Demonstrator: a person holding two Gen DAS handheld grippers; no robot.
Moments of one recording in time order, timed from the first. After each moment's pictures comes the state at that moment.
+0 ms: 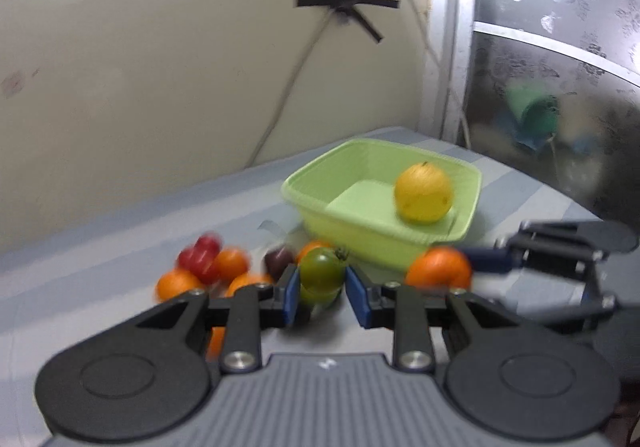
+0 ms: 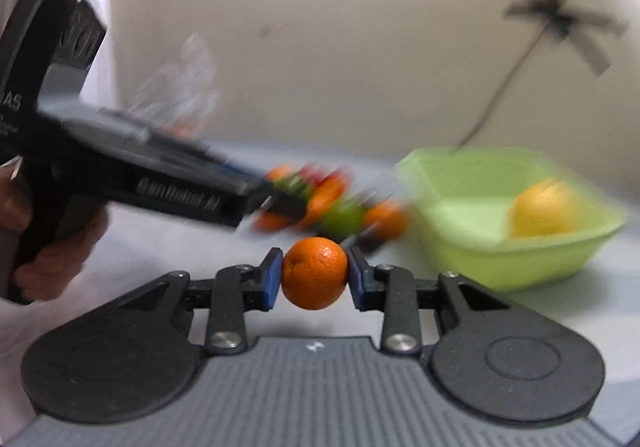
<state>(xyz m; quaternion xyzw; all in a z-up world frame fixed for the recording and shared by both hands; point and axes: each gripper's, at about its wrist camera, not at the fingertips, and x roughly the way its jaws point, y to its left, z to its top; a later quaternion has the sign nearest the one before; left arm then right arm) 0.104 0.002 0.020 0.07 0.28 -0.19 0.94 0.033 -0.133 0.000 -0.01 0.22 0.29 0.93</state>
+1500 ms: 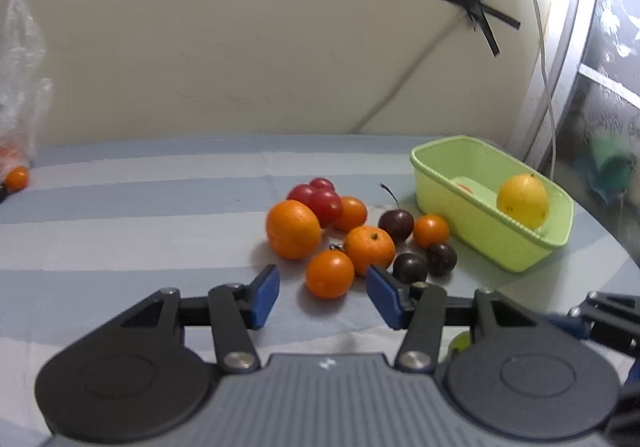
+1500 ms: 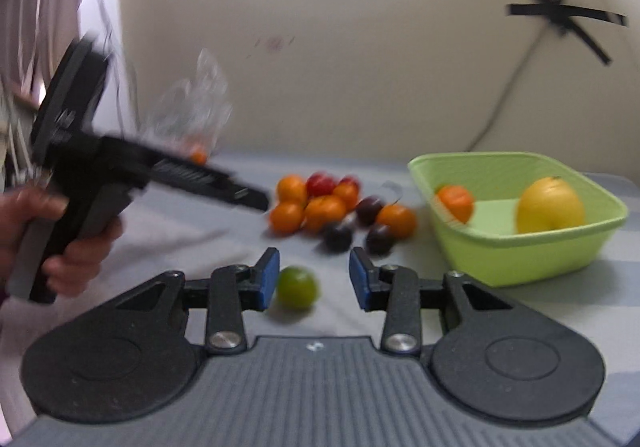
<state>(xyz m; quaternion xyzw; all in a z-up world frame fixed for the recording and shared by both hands) 0.110 0.073 -0.015 -0.05 0.32 -0.08 0.94 0.033 -0.127 -0.008 0.00 0.24 0.34 0.91</state>
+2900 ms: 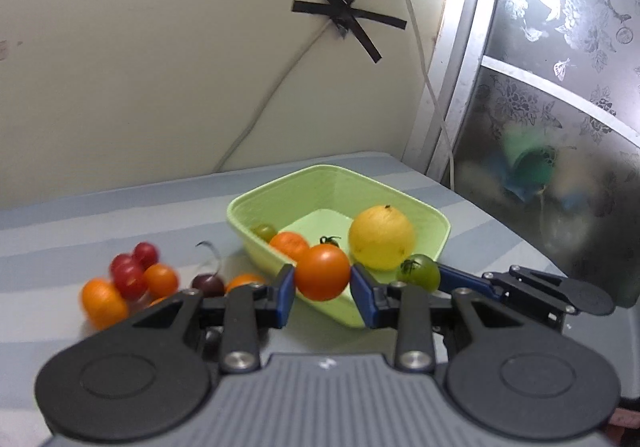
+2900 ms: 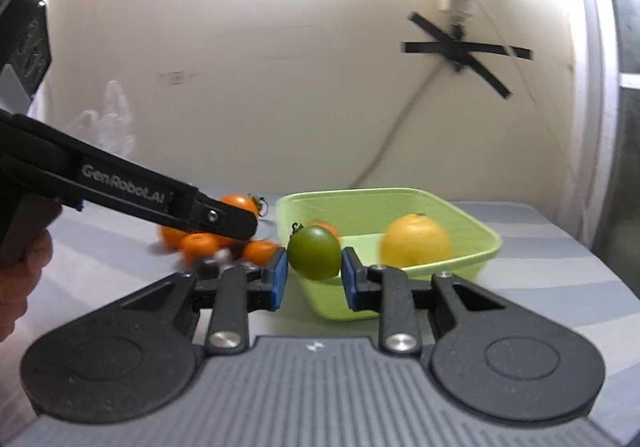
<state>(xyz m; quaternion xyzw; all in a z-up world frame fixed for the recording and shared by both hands) 0.122 -0.043 0.026 -0.03 0.29 -0.18 0.94 0.050 -0.184 0.006 -0.01 0.20 0.20 0.96</state>
